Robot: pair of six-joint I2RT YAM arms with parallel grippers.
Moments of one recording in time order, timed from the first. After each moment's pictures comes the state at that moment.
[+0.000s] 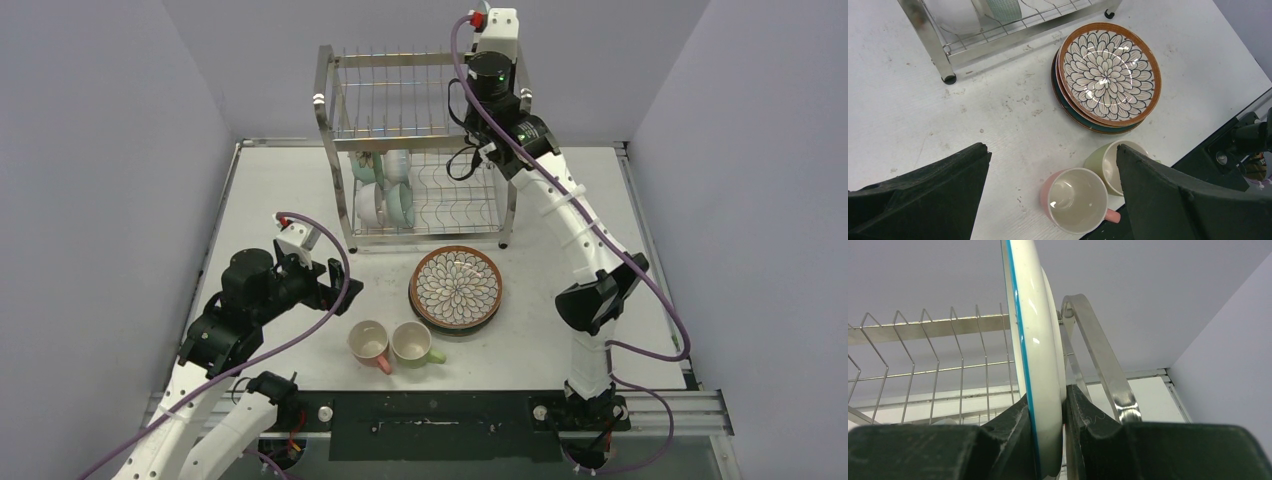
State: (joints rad) left arm -0.42 0.62 0.83 -0.62 0.22 -0.22; right arm 0.61 1.95 2.33 -0.45 0.79 -0.04
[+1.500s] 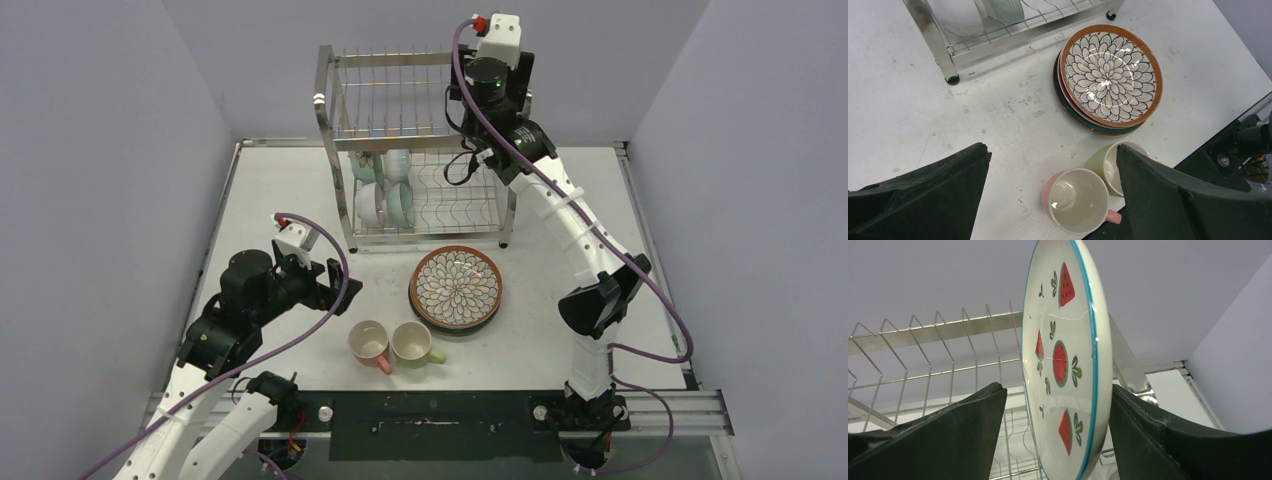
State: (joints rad) left arm -0.43 0.61 0.83 -0.62 0.20 -0.22; right arm 0.62 1.93 2.27 -0.40 0.80 0.04
